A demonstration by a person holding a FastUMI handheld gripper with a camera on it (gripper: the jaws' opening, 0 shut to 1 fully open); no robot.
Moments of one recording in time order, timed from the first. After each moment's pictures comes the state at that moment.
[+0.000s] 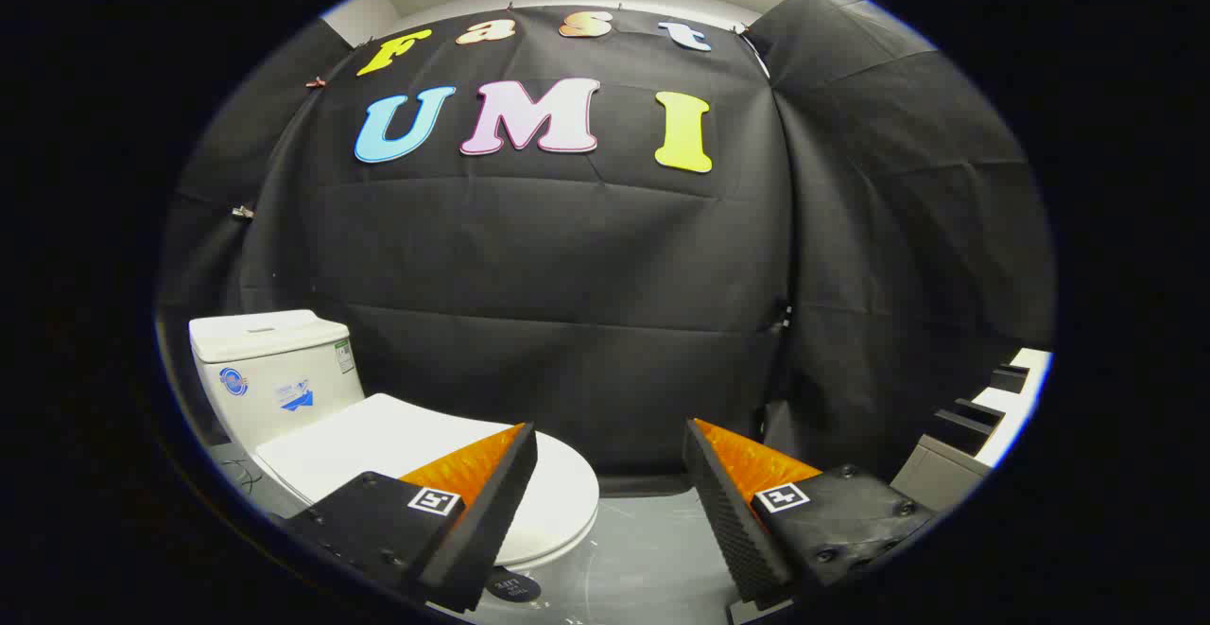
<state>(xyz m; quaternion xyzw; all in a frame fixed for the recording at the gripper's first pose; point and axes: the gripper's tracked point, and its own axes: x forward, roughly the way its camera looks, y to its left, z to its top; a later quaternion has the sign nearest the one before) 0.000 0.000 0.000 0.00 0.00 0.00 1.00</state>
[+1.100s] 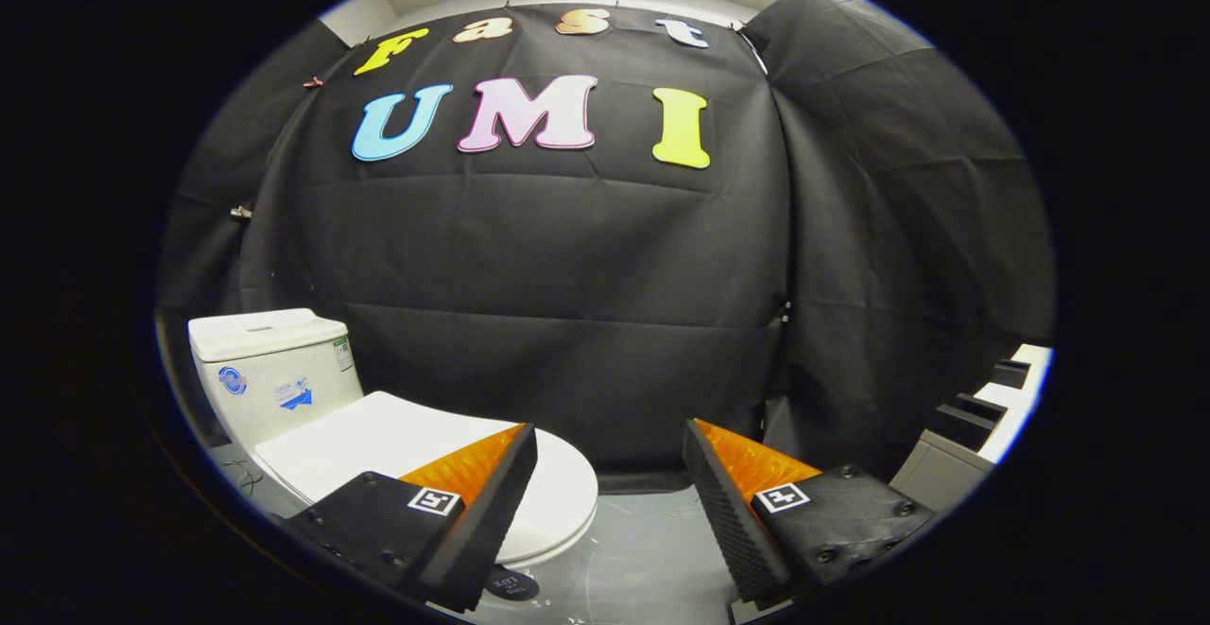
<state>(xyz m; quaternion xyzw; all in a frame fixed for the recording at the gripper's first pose) 0.001 -0.003 -0.005 0.00 0.01 0.00 1.00</state>
